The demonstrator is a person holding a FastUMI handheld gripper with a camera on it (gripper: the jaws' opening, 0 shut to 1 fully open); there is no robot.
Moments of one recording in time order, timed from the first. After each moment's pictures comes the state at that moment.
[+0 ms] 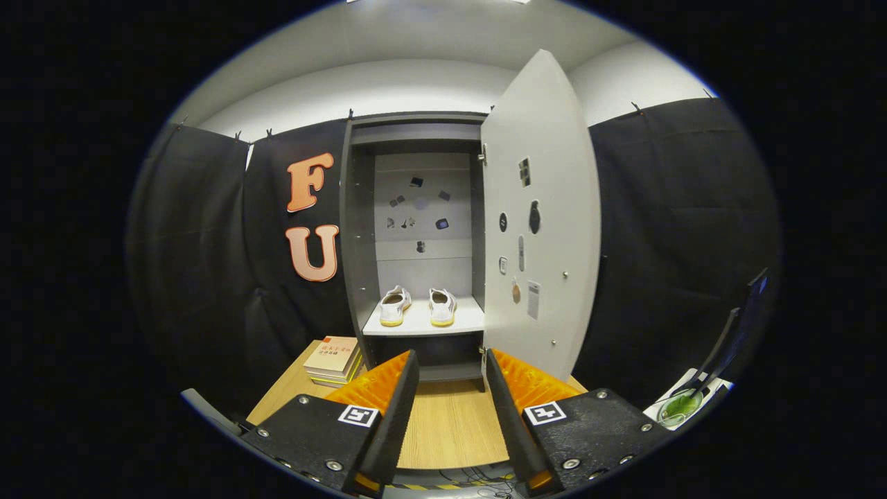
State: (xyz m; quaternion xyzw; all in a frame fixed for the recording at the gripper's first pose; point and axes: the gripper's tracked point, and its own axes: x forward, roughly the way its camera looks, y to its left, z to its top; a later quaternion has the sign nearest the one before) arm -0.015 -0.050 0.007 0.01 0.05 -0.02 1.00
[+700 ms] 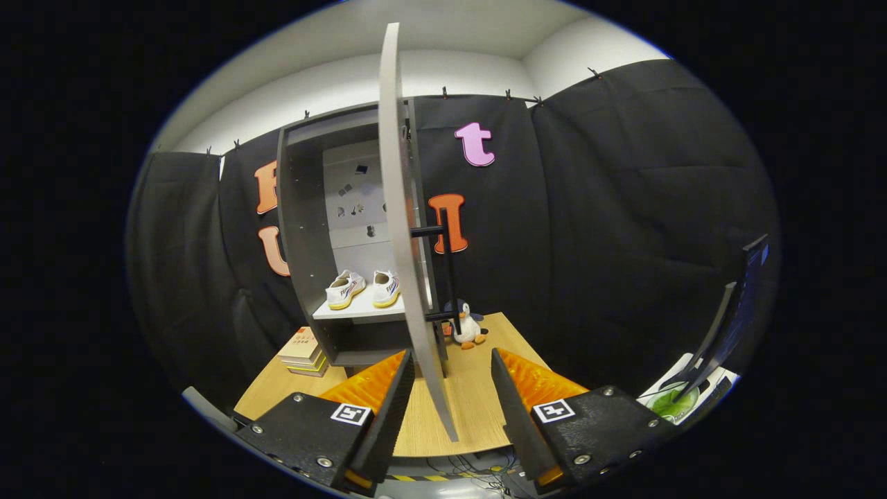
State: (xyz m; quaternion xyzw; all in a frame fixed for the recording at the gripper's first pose) arm 0.007 -0.208 -0.042 0.06 0.09 -0.01 0.99
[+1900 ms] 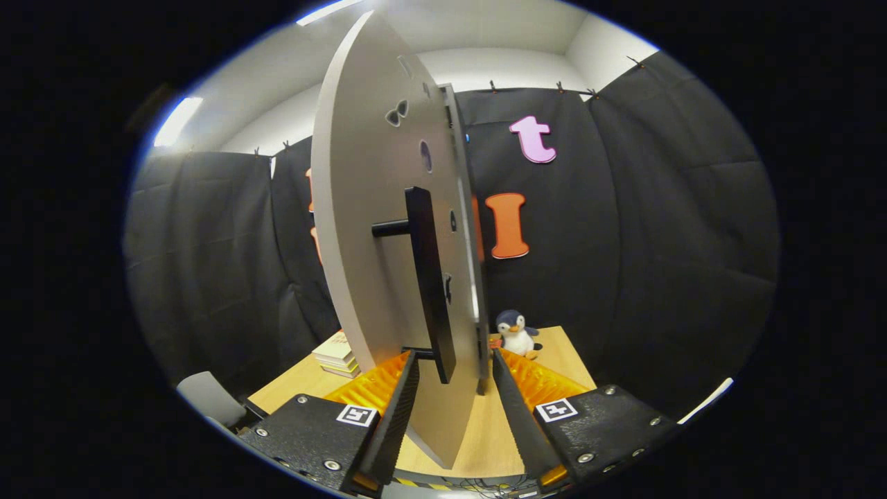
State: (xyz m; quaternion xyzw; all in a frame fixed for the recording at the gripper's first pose) arm 0.082 -0.159 -0.050 0.05 0.06 0.15 0.99
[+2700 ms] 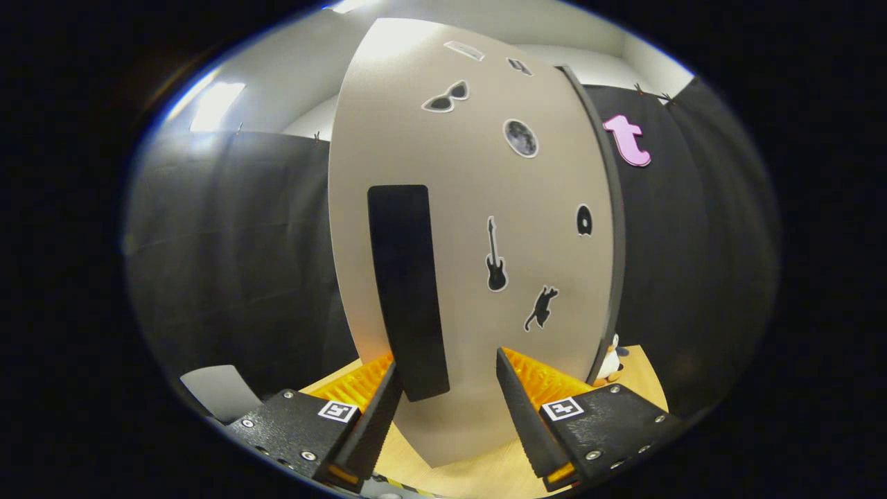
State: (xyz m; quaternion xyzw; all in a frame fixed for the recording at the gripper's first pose) arm 0.148 0.038 -0.044 0.01 0.04 0.25 0.97
